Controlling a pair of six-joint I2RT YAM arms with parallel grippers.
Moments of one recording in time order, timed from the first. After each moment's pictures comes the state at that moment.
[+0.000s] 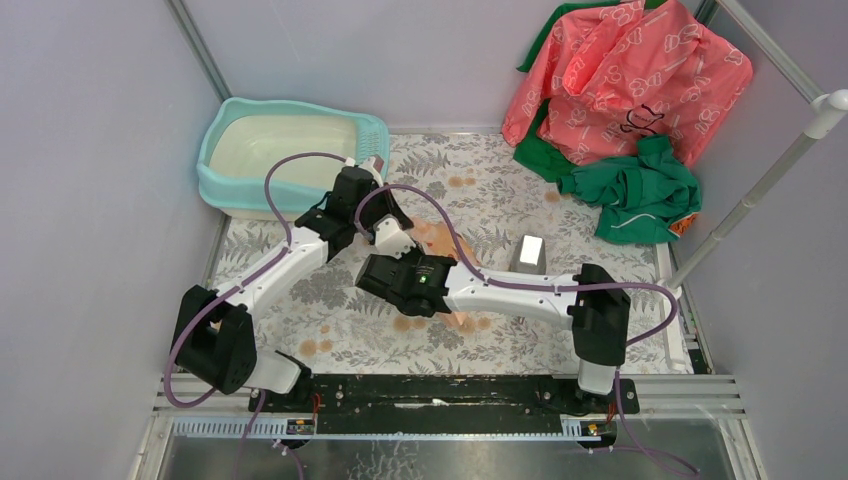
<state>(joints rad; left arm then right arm) -0.45 1.41 1.03 -0.24 0.24 -0.69 1.26 1.82 1.52 -0.80 0.86 0.40</state>
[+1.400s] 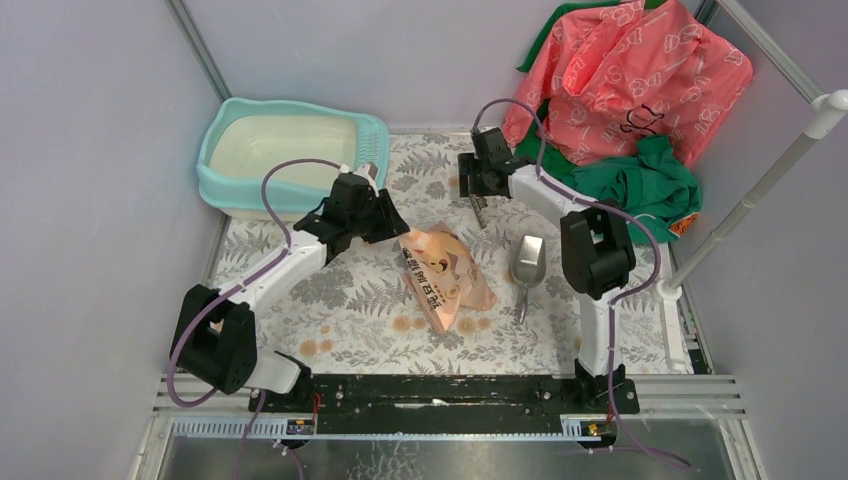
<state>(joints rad) -0.42 1.41 0.97 -0.23 0.20 -0.65 0.44 2.08 1.64 -0.40 0.10 0.27</state>
